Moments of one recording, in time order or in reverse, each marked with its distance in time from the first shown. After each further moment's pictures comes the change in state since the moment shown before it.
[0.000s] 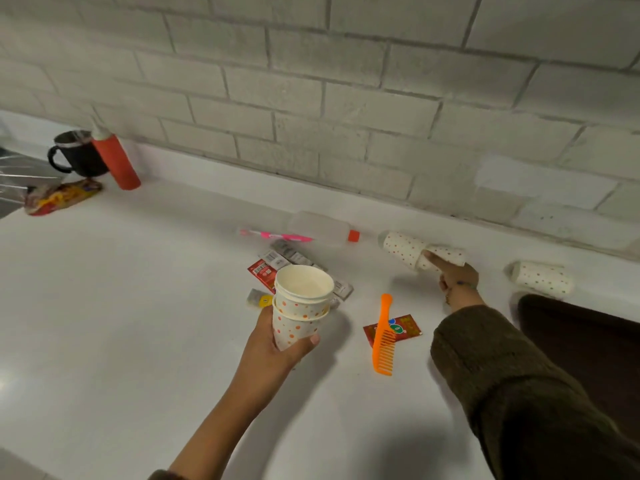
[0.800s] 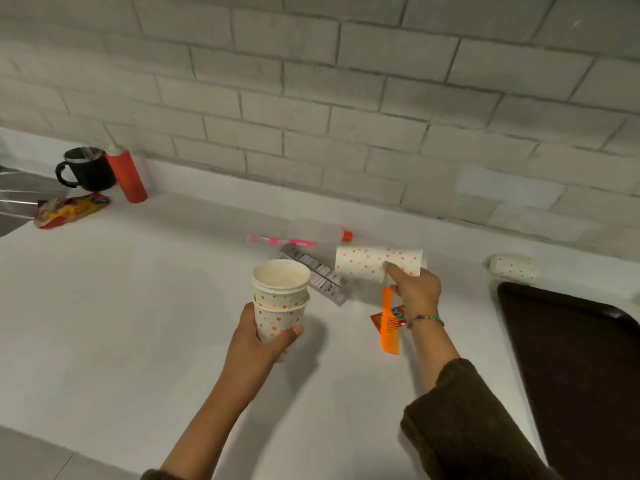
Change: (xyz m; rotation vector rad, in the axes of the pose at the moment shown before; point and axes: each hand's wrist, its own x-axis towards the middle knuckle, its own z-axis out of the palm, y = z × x) left_hand -0.033 0.010 -0.070 -0.049 0.047 0.031; right_hand -0.206 -0.021 0.042 0.260 -0.019 -0.237
